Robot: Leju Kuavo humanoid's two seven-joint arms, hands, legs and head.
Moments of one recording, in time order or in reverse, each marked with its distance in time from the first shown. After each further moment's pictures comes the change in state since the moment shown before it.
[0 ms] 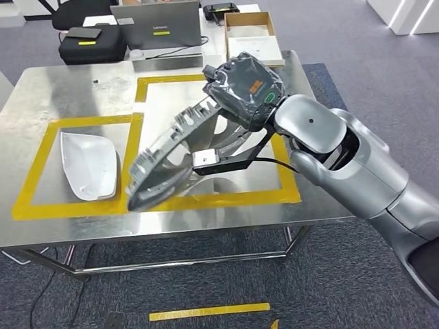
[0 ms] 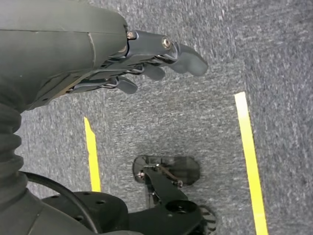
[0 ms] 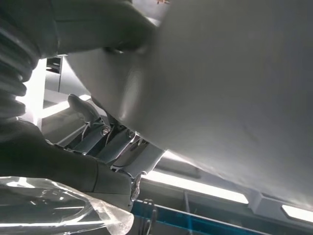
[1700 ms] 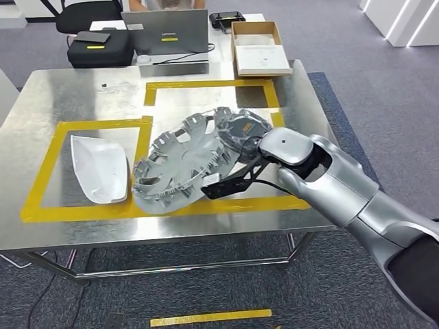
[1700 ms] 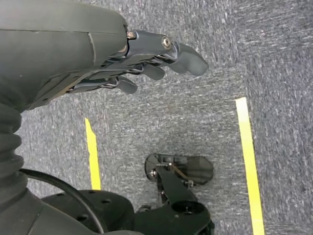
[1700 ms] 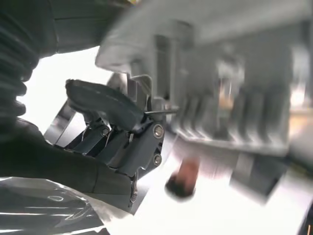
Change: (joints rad) left arm 0.008 -0.021 0.000 0.002 0.015 0.019 0.024; right arm 0.060 0.038 0.094 0.252 -0.064 0.270 0.008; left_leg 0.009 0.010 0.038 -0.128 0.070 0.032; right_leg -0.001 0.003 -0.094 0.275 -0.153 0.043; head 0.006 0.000
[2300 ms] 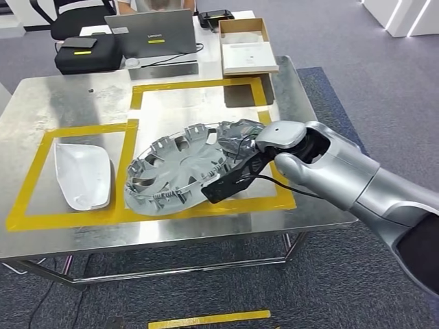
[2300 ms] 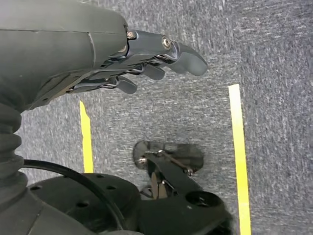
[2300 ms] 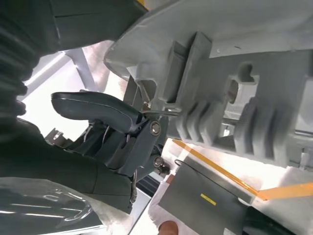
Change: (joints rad) left arm 0.005 0.000 0.027 0.000 0.032 -0.034 -0.030; right arm -0.163 0.005 0.220 0.058 -0.367 0.198 0.029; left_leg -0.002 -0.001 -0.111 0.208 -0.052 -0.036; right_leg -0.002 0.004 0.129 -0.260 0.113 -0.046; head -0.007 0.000
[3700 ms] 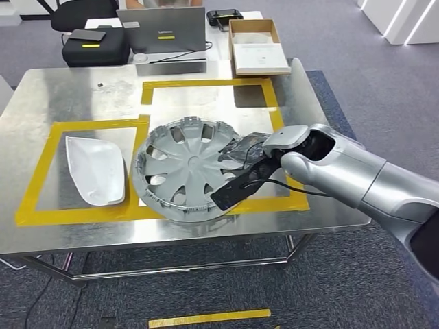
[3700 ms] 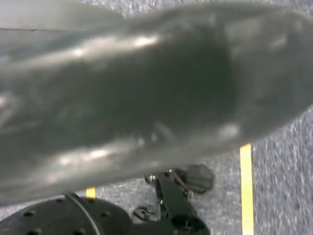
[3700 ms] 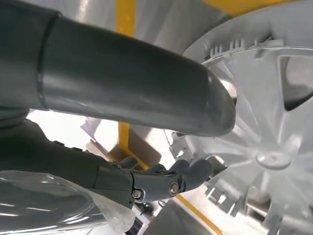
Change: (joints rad) left arm 0.000 -0.001 0.020 0.000 0.007 0.068 0.015; right arm -0.066 -0.065 0.157 0.004 -0.225 0.043 0.061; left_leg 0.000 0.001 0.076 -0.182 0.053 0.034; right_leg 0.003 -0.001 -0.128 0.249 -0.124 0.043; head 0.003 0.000
